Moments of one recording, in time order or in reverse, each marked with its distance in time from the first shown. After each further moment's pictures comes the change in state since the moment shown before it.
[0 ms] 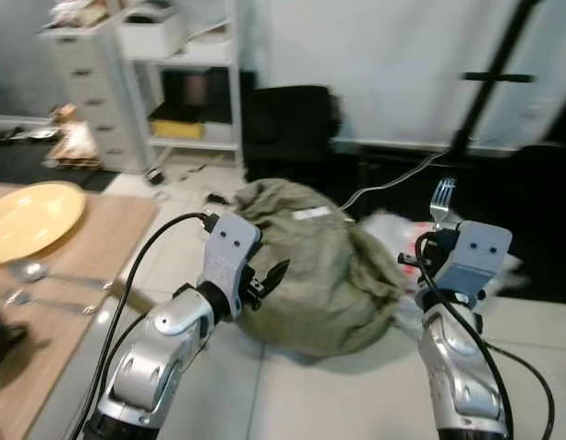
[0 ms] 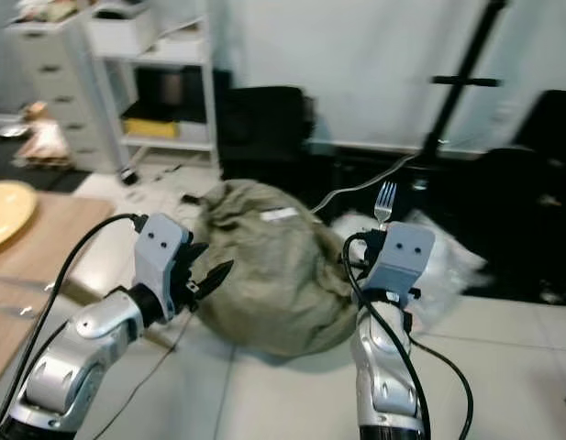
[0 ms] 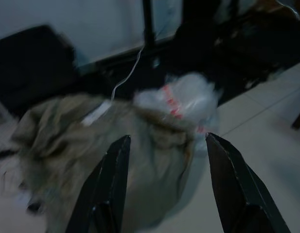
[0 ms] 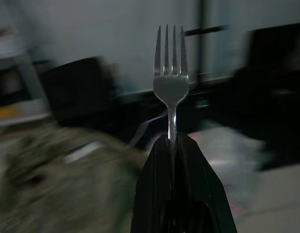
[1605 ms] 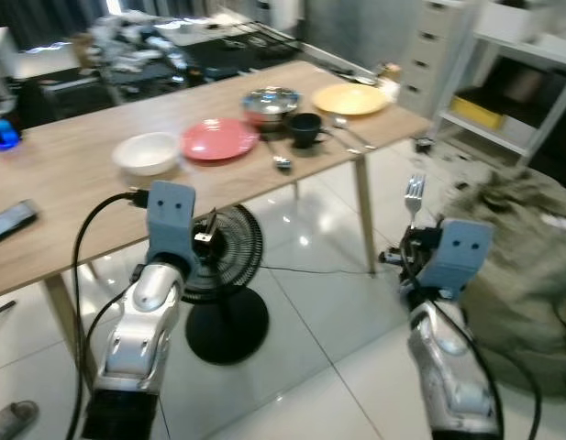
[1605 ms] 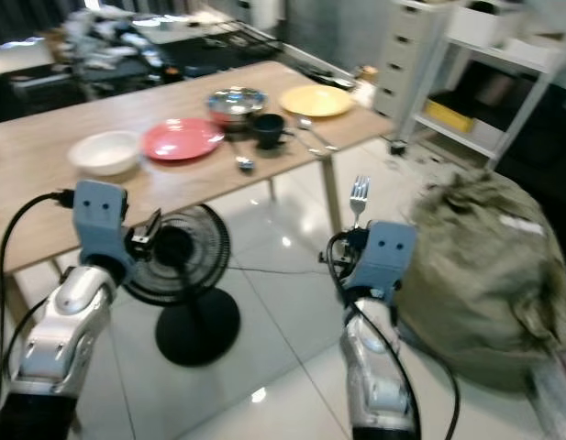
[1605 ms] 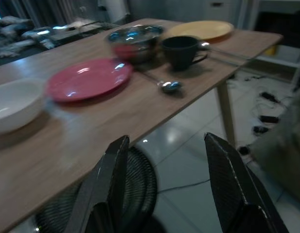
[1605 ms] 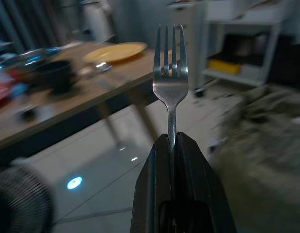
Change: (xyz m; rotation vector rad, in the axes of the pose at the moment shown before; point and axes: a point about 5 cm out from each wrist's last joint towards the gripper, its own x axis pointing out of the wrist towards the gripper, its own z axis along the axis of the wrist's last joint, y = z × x) left arm 0.000 0.053 0.009 -0.013 -0.079 0.482; right arm -0.003 0.016 0.006 0.023 -0.030 0.111
